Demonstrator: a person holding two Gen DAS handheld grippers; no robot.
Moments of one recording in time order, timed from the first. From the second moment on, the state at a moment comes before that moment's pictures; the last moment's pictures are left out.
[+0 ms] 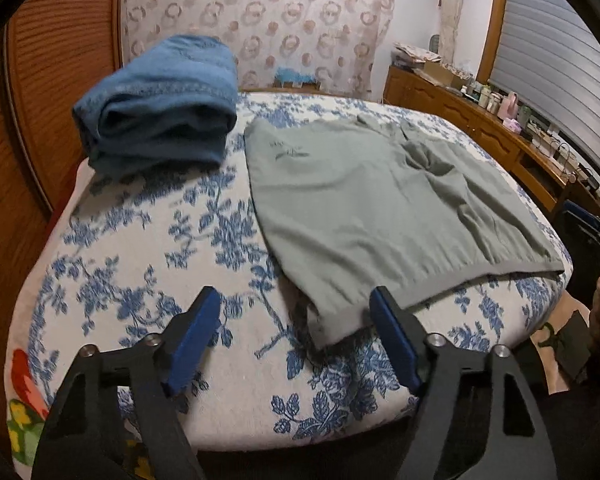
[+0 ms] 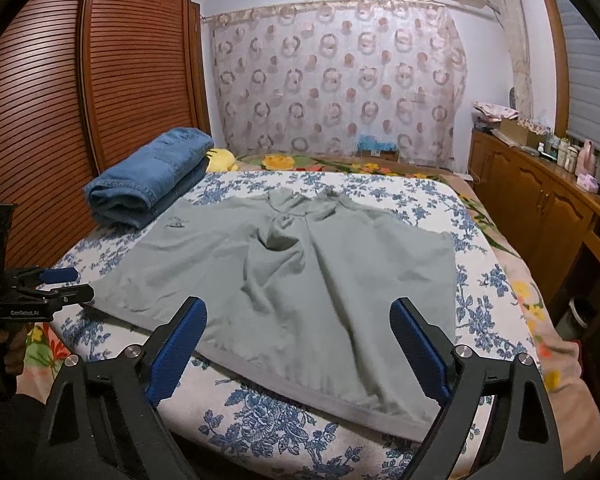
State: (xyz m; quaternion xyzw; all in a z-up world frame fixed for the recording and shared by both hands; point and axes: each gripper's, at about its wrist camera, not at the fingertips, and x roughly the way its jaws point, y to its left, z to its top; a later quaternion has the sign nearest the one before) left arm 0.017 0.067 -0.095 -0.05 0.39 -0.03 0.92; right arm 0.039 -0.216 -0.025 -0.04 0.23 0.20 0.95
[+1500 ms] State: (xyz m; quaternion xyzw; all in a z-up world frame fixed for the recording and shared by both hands) left arm 0.066 -0.027 0.000 -0.01 0.30 -0.21 0.93; right arm 0.027 -0.230 -0.020 -0.02 0.23 0.19 0.95
